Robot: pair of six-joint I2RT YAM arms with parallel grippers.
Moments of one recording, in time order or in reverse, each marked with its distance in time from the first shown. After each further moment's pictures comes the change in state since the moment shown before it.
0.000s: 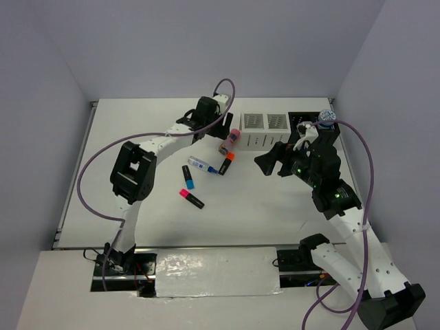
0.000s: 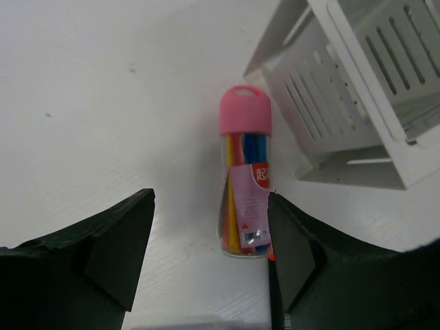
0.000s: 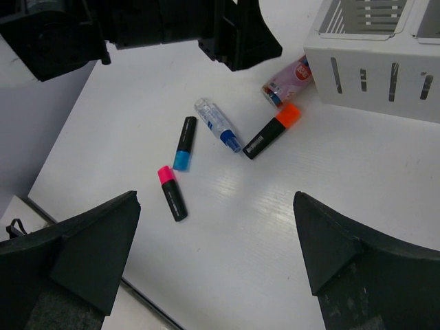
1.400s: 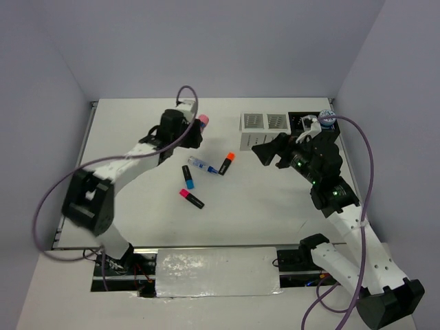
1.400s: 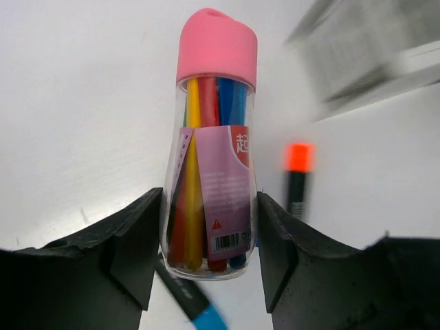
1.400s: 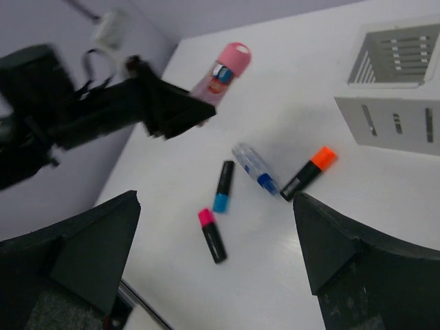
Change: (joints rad) left arm 0.086 -0.381 -0.499 0.103 -0.036 -0.094; right arm 0.000 0.018 -0.002 0.135 -0.020 0.107
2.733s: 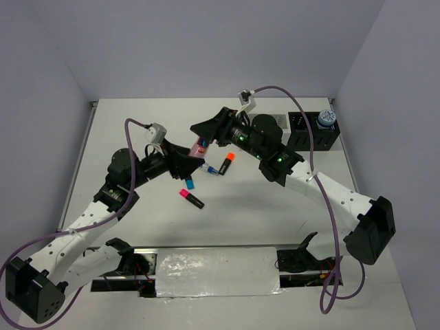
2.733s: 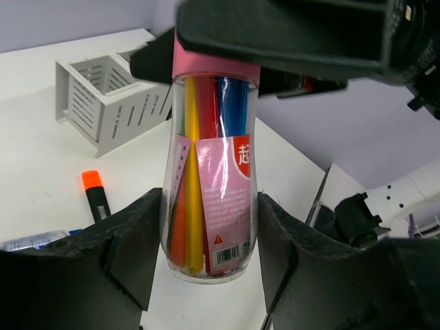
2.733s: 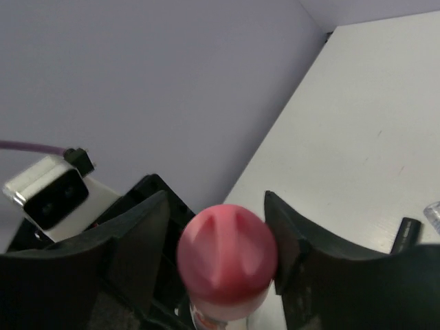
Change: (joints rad) left arm -0.053 -0.851 -0.528 0.351 0.490 -0.251; right arm 0.437 0.549 0.343 0.421 0.142 0.317
